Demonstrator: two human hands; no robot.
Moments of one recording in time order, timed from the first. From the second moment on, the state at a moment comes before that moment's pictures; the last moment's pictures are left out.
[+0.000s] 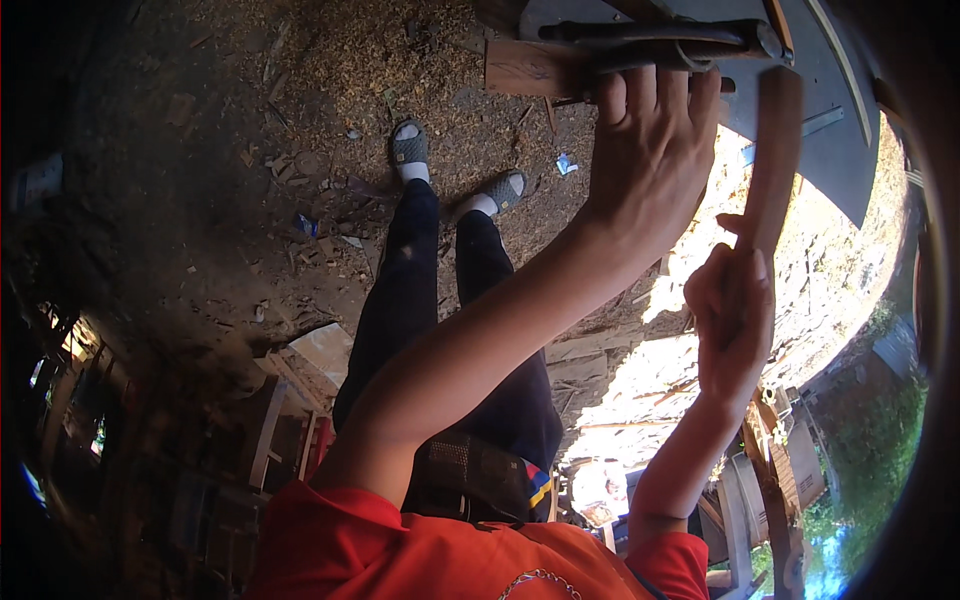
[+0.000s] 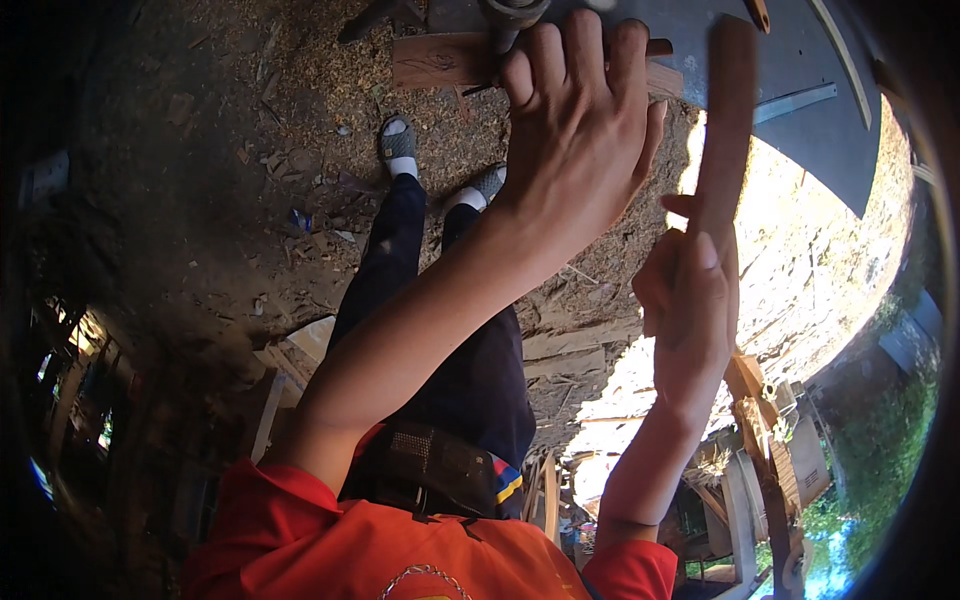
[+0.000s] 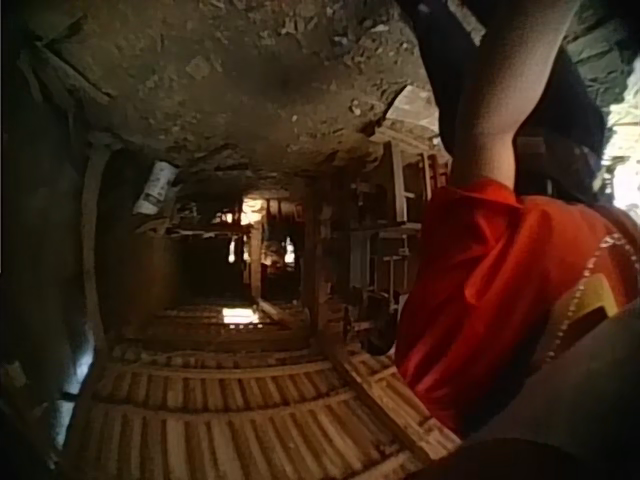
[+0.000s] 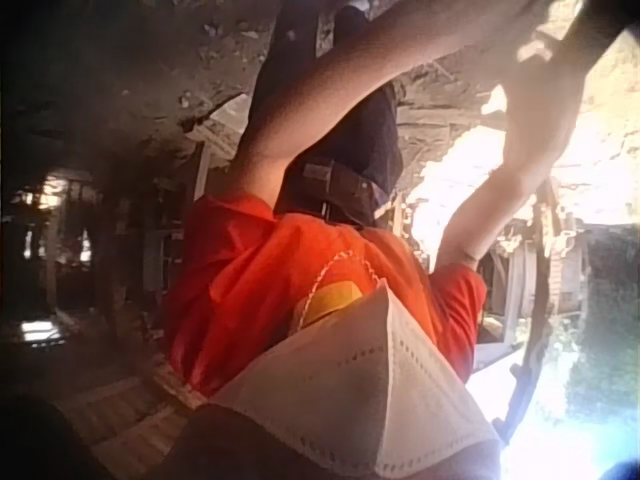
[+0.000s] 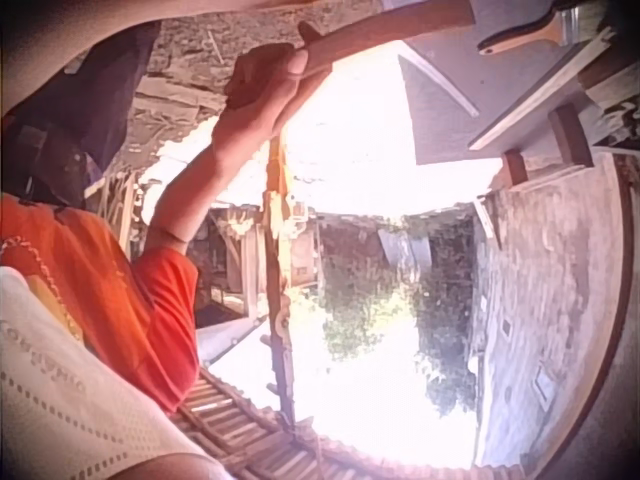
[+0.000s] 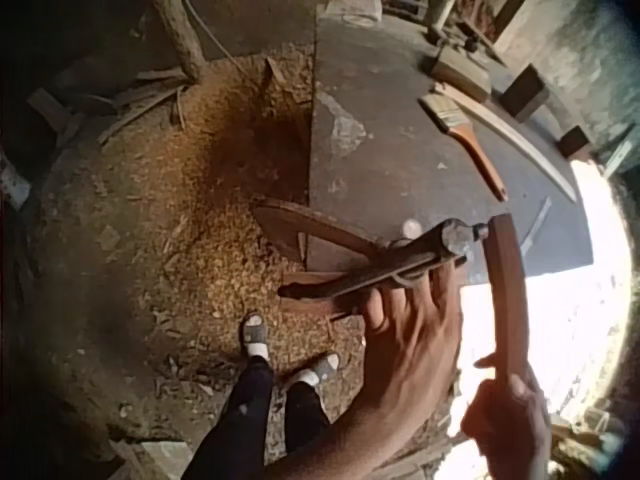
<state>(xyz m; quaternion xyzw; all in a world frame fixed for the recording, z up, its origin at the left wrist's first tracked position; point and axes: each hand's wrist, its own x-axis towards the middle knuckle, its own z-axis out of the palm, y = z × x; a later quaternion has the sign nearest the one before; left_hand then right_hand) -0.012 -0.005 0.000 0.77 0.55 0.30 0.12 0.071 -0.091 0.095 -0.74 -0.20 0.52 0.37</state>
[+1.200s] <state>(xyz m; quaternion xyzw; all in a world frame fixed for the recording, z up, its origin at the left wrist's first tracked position) -0.020 -0.007 -0.005 0.81 0.45 0.34 0.17 0.075 -0.113 0.086 -0.69 -0.11 0.36 0.62</state>
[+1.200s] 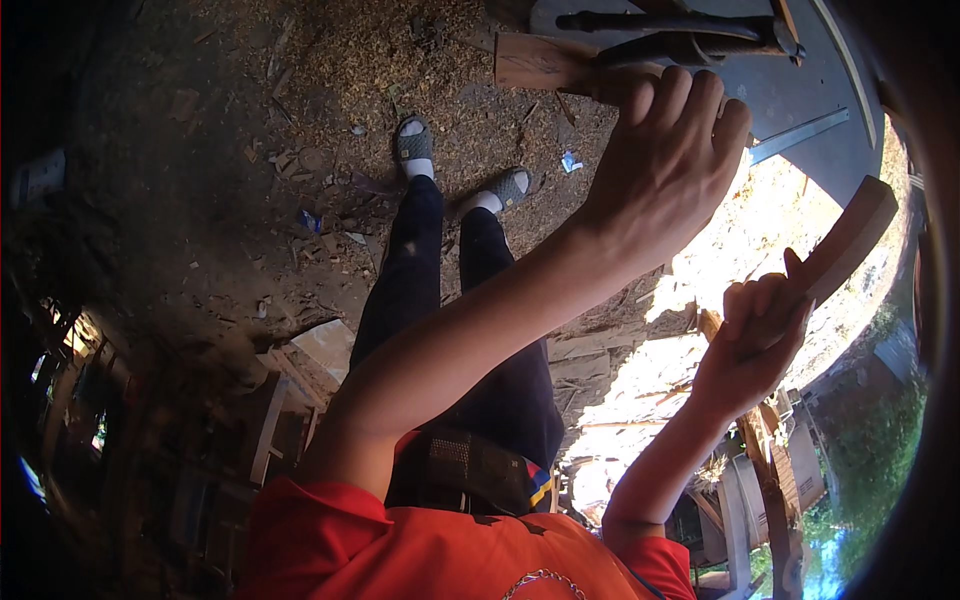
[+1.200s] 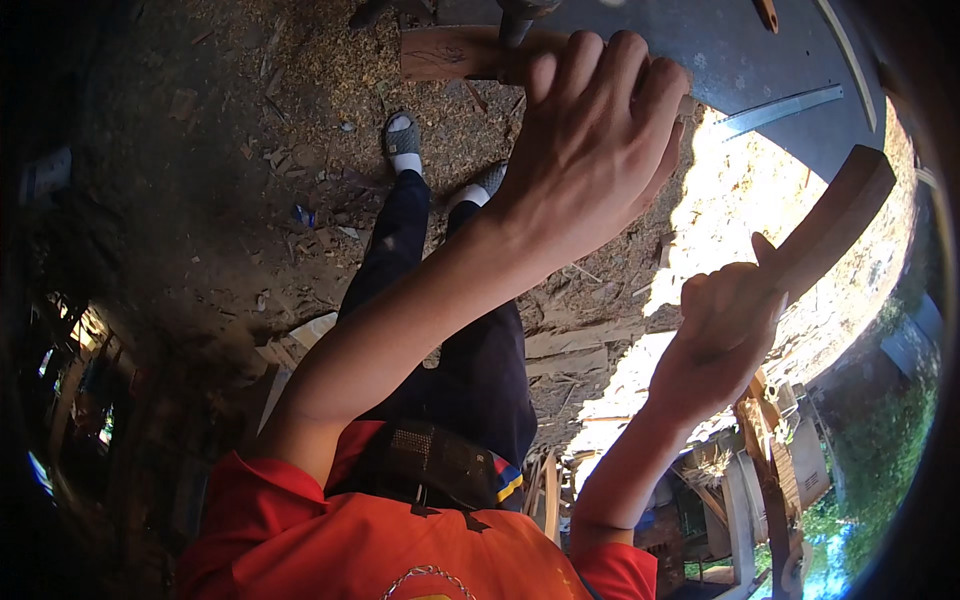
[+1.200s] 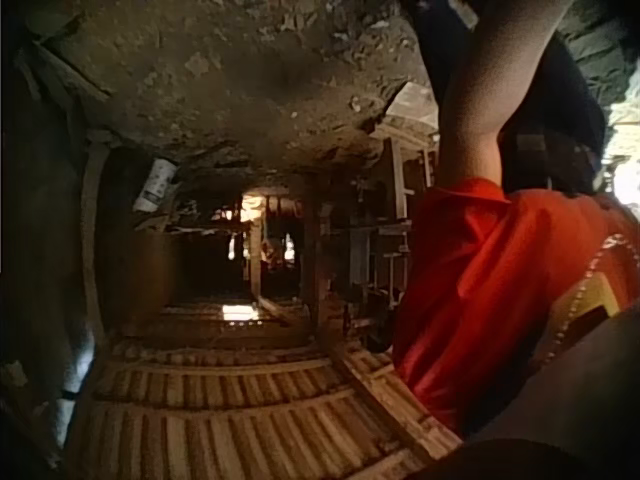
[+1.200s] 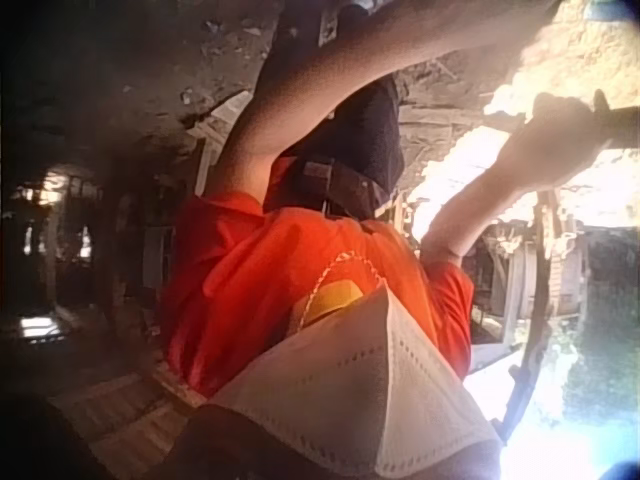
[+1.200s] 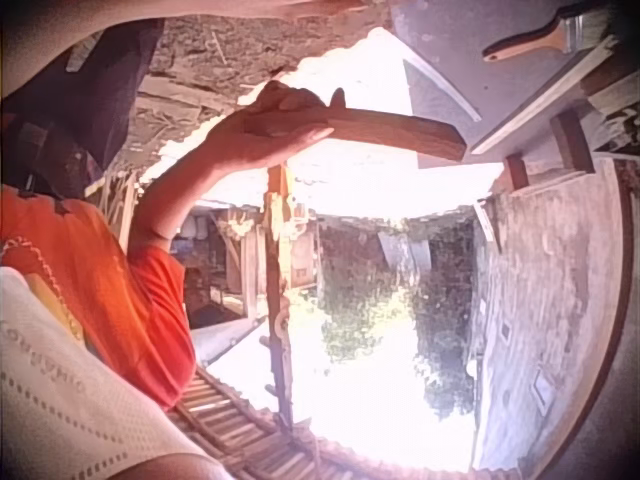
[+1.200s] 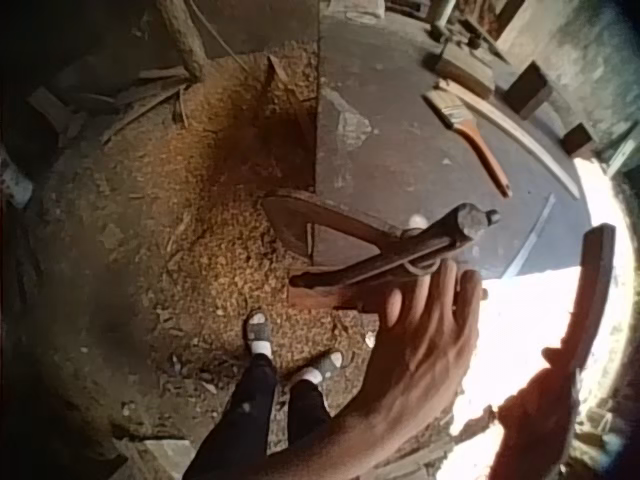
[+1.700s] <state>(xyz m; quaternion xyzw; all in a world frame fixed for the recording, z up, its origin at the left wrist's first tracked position) -0.027 -0.013 -0.007 0.80 0.49 0.31 0.18 0.090 -0.120 0.096 -0.71 -0.13 0.40 0.57</state>
